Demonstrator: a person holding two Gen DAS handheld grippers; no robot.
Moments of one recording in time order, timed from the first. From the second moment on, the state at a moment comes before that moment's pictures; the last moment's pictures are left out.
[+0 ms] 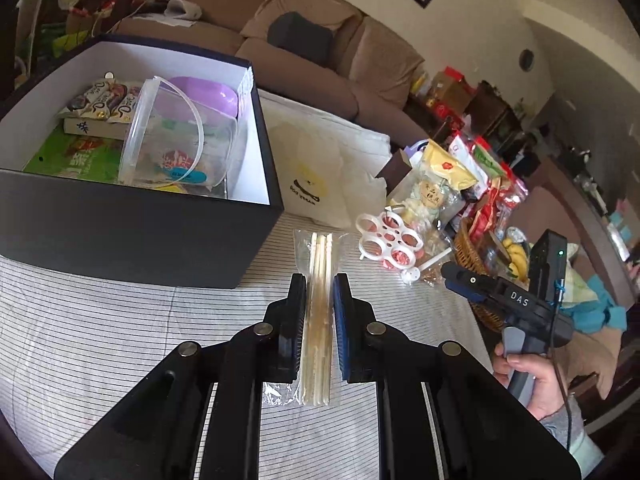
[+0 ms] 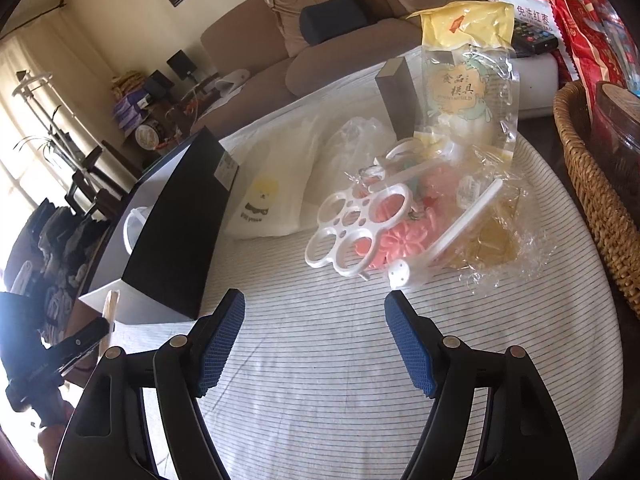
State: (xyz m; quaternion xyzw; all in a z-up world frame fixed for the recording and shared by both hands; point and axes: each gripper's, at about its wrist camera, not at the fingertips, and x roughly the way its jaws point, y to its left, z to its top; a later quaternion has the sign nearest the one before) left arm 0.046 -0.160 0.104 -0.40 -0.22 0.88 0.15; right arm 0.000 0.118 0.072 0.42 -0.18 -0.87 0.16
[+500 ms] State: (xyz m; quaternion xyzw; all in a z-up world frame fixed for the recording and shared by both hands) left arm 0.043 -0.128 0.092 -0.42 -0.20 0.87 0.18; right arm -0.061 0.123 0.037 0.44 -0.20 -0.87 0.11
